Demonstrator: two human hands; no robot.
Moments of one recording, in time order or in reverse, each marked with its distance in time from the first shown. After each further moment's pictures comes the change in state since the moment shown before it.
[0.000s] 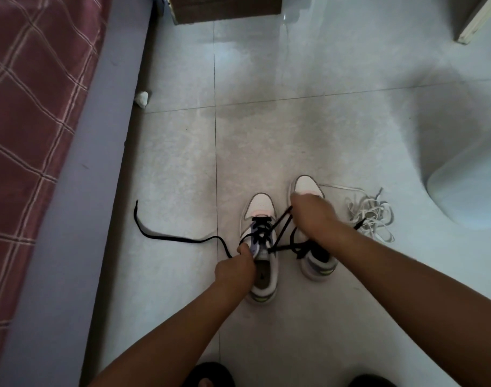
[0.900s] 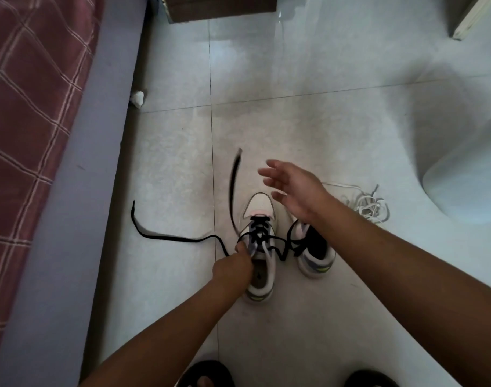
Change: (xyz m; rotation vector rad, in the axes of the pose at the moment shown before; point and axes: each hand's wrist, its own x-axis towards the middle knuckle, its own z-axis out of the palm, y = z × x) left_hand 0.000 0.000 -0.006 -0.046 -0.084 0.003; right_hand 0.000 -0.028 -0.041 1.705 -0.140 0.105
